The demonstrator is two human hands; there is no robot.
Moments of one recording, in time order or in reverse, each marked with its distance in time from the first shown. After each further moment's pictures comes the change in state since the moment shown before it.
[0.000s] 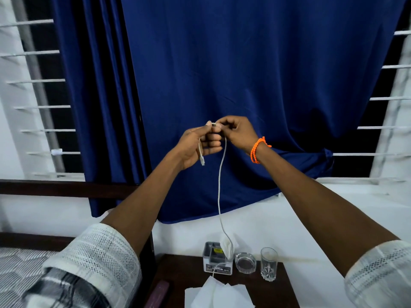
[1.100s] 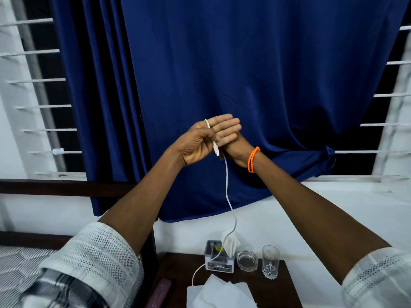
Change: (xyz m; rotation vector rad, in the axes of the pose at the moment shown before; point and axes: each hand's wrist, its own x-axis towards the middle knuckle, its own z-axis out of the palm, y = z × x) left_hand -0.006 0.010 0.011 -0.308 -0.370 0.015; right_hand -0.032 -0.026 0.024 0.270 -0.159 0.336
